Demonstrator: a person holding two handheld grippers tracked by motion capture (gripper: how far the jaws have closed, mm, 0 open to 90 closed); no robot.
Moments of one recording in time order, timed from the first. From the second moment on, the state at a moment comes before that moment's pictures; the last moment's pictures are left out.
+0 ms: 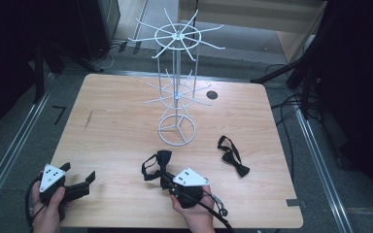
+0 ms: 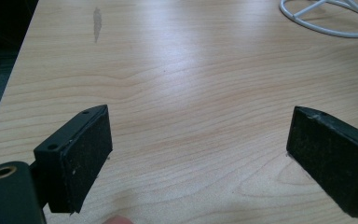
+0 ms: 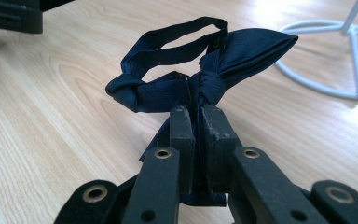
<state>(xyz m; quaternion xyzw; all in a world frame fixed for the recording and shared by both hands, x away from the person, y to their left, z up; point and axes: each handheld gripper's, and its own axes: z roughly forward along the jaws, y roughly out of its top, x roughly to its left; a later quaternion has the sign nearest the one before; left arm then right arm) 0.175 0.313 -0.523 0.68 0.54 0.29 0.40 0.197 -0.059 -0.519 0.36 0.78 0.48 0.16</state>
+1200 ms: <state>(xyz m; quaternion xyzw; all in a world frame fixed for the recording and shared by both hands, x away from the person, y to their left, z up) 0.175 0.313 -0.523 0.68 0.53 0.29 0.40 0.196 -0.089 -0.476 0.36 0.74 0.52 0.23</state>
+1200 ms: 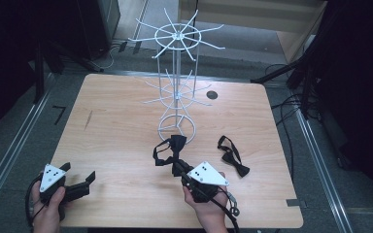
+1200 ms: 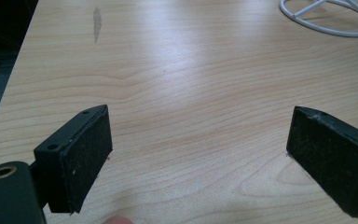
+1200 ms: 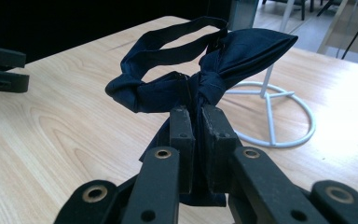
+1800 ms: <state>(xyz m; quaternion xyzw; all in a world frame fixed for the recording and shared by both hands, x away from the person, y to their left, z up) 0.175 0.313 -0.523 0.68 0.54 0.29 0.40 0.195 -0.094 -0.460 0.35 0.72 0.53 0.26</state>
